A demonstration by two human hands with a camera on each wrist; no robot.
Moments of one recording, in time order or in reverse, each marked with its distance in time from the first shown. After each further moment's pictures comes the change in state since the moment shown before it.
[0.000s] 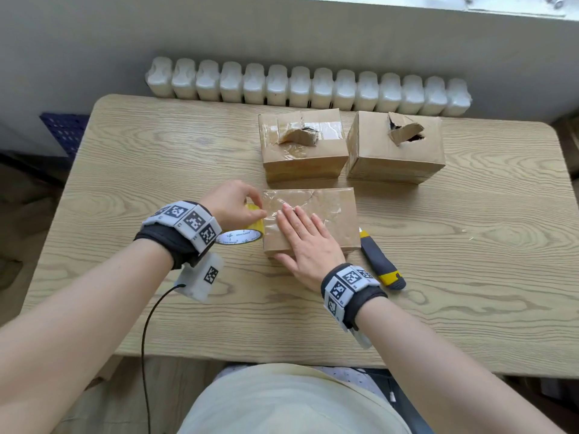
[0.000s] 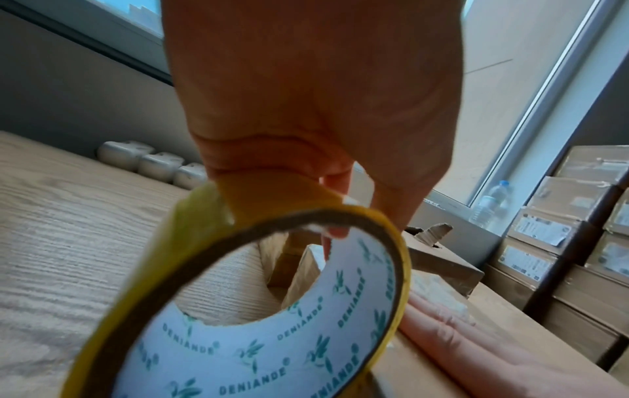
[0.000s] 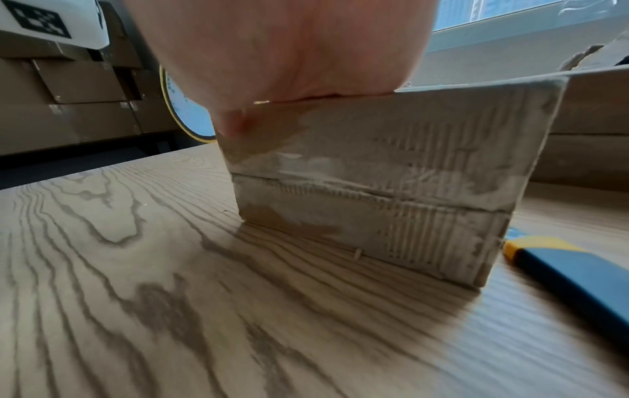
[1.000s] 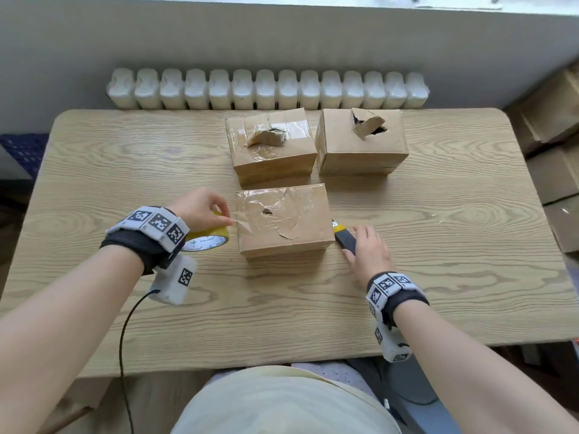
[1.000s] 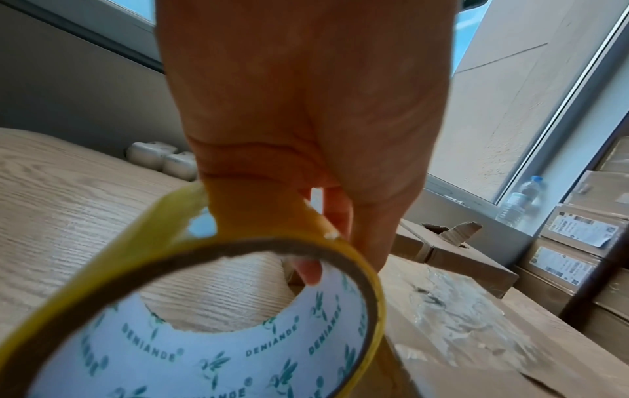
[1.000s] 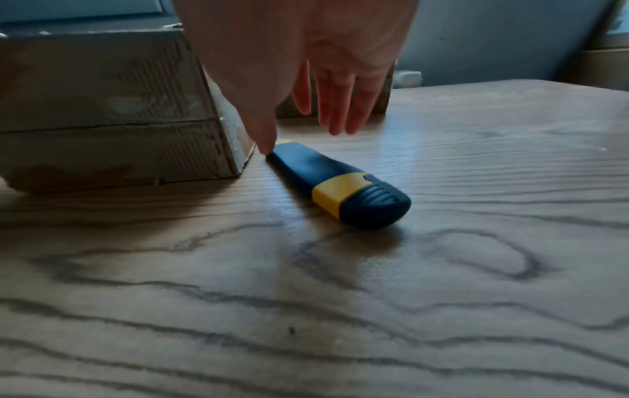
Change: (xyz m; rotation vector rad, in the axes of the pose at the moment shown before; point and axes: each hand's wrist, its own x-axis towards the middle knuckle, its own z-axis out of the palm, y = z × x) left_hand 0.009 -0.012 -0.001 0.058 -0.110 -0.013; right_hand -0.075 0.098 0.024 0.163 0.136 0.631
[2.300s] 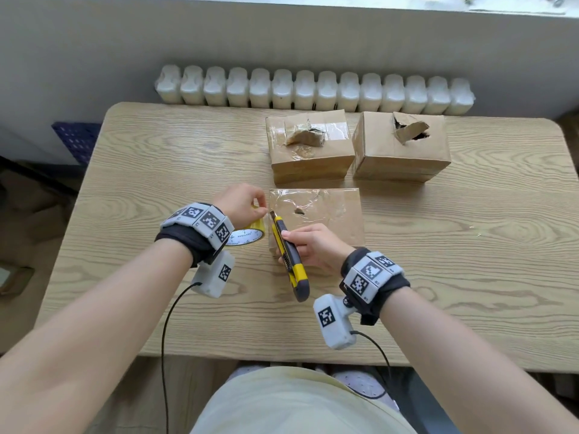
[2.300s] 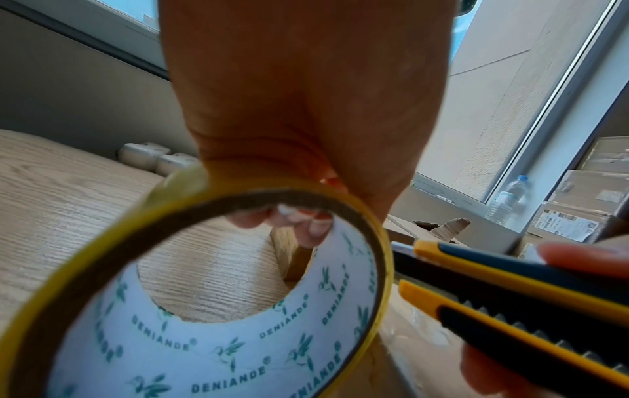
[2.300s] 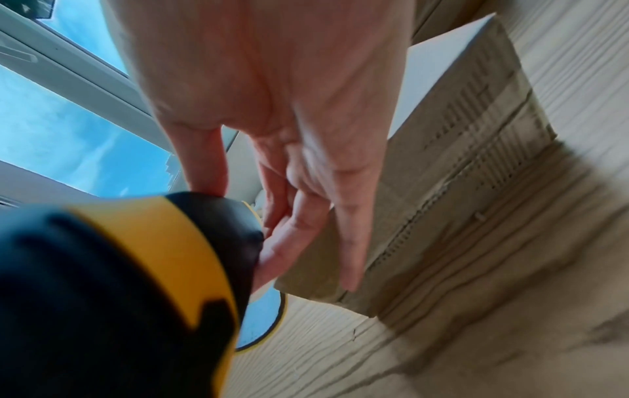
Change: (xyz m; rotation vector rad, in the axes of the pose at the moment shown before) left_hand -0.007 0.005 0.005 -0.008 0.100 -0.016; right_hand -0.004 -0.158 -0.053 1.226 -0.825 0.164
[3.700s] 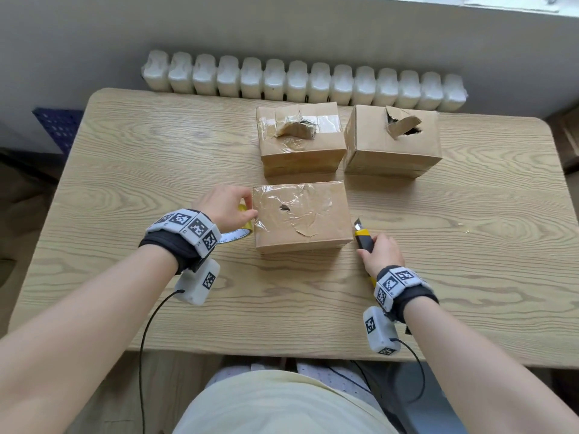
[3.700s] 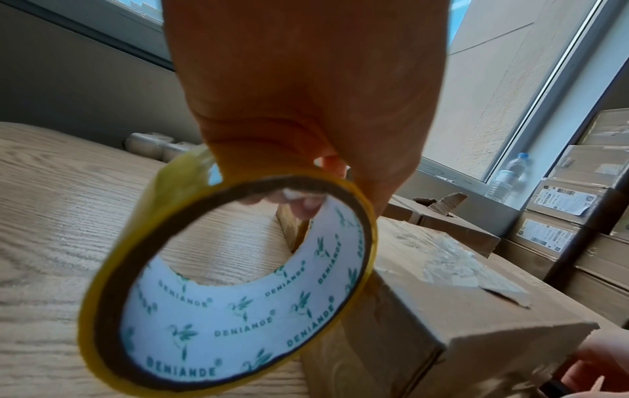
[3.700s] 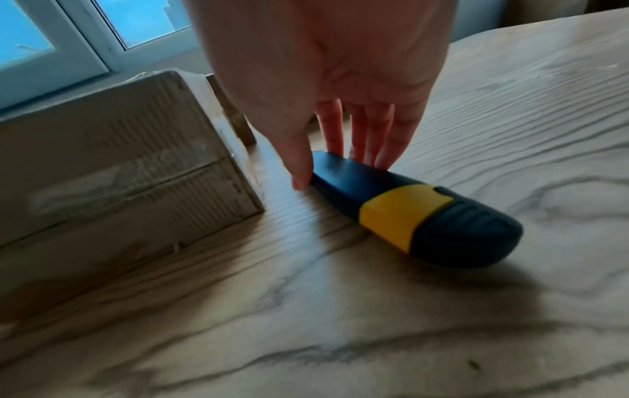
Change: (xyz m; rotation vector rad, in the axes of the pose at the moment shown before) left_hand -0.004 -0.009 0.023 0.031 0.086 -0.045; right_hand 0.006 0.084 -0.128 -0.894 0.822 0.156
